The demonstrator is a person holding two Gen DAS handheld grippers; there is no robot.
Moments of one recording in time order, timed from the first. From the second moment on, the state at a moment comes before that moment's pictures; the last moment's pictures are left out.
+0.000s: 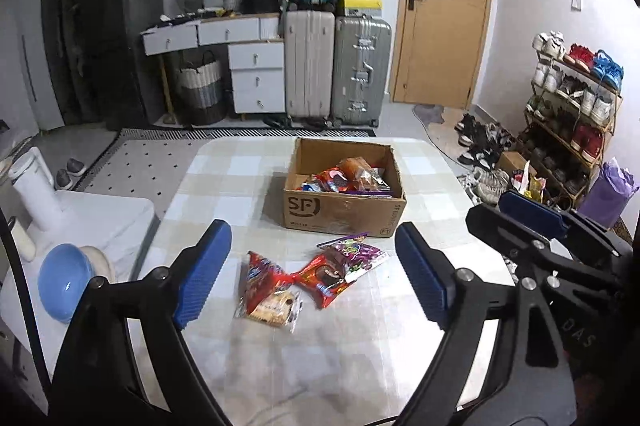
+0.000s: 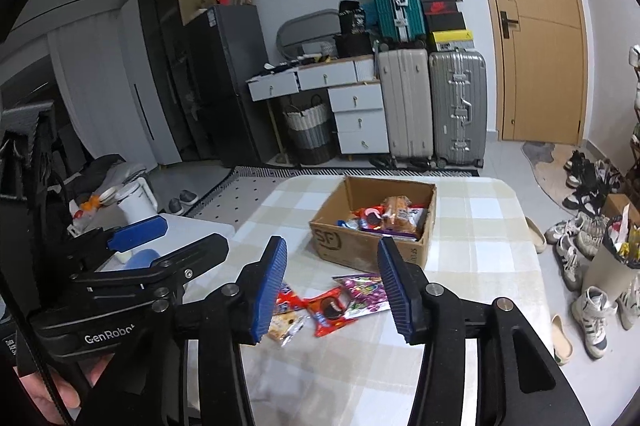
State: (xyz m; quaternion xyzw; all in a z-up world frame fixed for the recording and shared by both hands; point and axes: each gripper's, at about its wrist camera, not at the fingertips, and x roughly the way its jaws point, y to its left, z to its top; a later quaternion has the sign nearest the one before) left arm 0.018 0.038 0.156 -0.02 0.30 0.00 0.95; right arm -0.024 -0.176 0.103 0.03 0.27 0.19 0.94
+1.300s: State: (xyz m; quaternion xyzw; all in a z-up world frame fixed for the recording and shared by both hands) left arm 0.072 0.084 0.006 0.03 0.31 0.02 0.95; right arm 0.033 -0.149 -0.047 0.05 0.28 0.21 0.93
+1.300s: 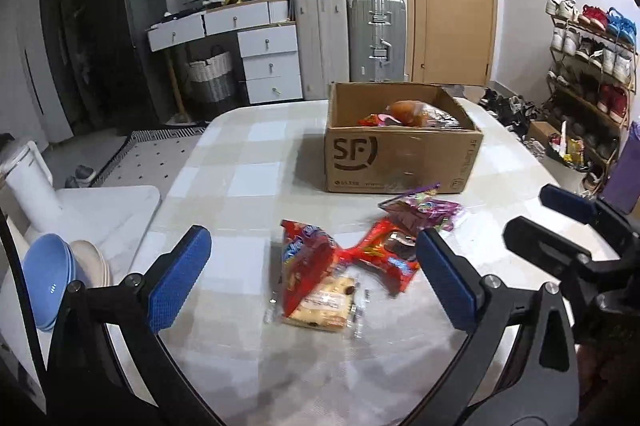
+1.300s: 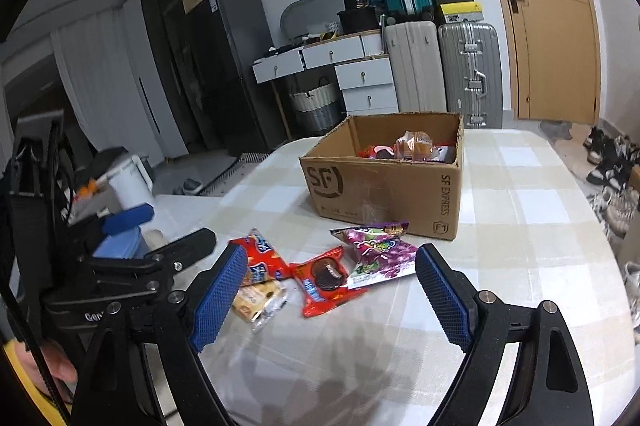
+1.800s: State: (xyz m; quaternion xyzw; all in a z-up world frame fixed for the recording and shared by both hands) left arm 0.074 0.111 -0.007 -0.02 0.33 0.03 0.94; right arm 0.036 -0.161 -0.057 0.06 0.30 0.19 0.93
